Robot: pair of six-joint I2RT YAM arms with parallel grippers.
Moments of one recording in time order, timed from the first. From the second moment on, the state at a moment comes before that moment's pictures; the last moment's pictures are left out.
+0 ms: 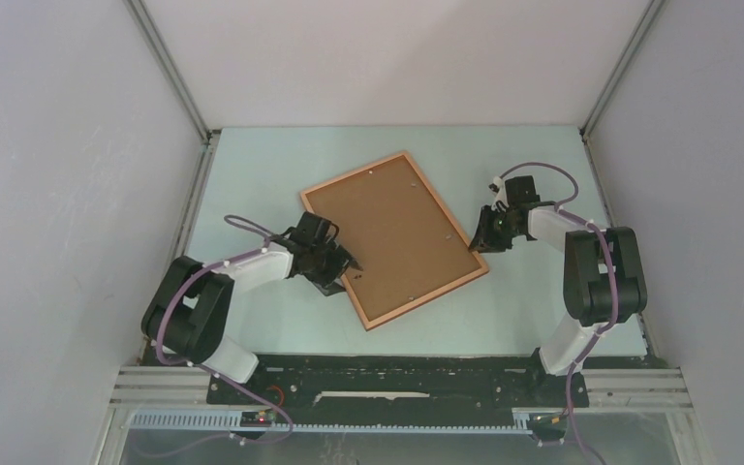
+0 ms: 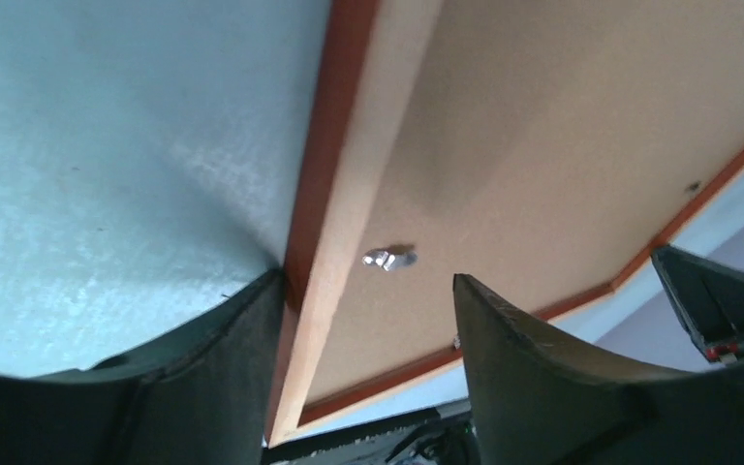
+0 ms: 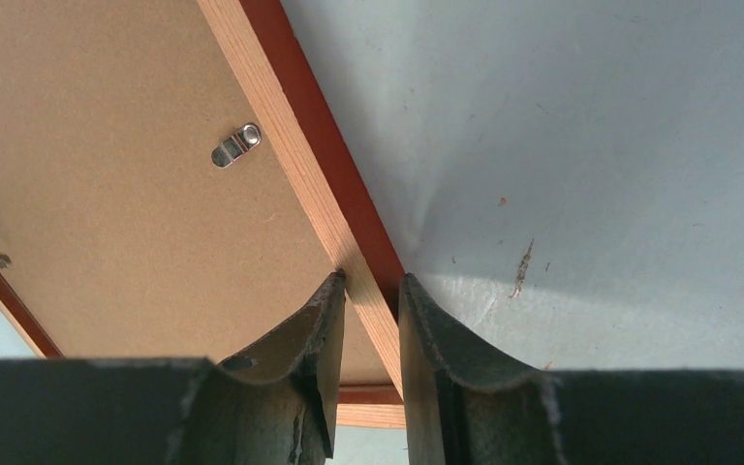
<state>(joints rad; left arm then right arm) -0.47 1.51 0.75 -0.32 0.18 -1.26 0.10 1.73 0.99 -0.37 -0.37 0.25</state>
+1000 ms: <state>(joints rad) -0.52 1.69 0.97 -0.64 0.08 -1.41 0.10 1.73 0.99 -0.36 -0.37 0.25</state>
